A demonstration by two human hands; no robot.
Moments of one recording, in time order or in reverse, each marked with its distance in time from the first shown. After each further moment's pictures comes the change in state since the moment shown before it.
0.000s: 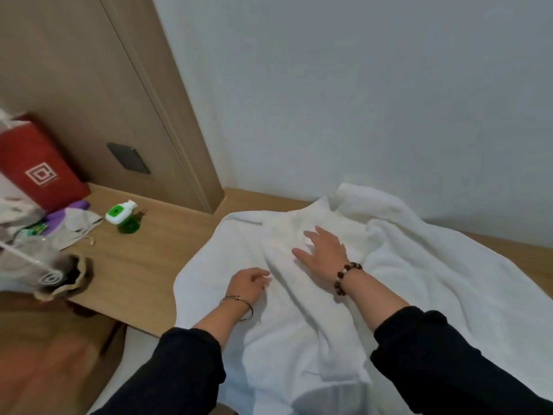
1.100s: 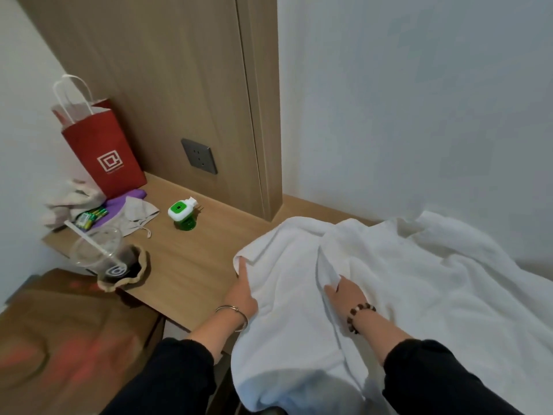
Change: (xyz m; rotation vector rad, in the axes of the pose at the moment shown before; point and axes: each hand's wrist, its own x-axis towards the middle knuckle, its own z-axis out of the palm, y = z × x) left_hand 0.042 -0.106 -0.115 0.165 0.035 -0.053; right_hand 0.043 -0.055 0.104 -0.022 -0.145 0.244
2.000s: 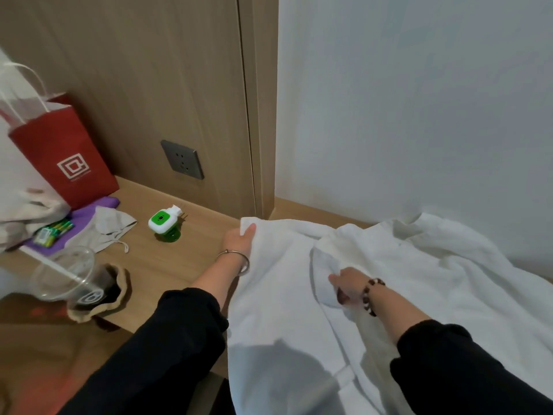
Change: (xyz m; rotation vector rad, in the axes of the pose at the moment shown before) left_hand 0.099 0.073 -0.062 -0.534 0.211 -0.118; right_hand 0.014 -0.046 -0.050 0.098 -0.119 0.094
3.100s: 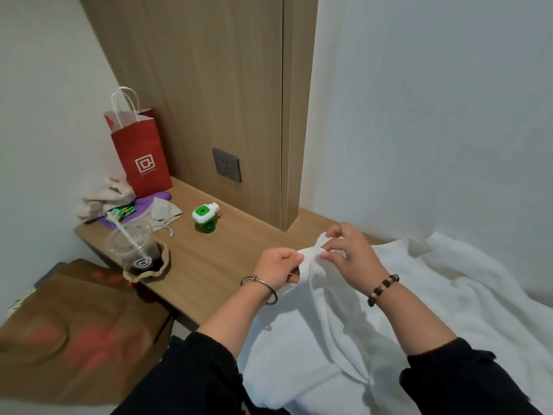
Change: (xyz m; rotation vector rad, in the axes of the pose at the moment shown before) left_hand -0.165 0.033 -0.016 -0.148 -0.286 0.161; right_hand -0.095 -0.047 -0.029 -0.028 0.368 -0.886
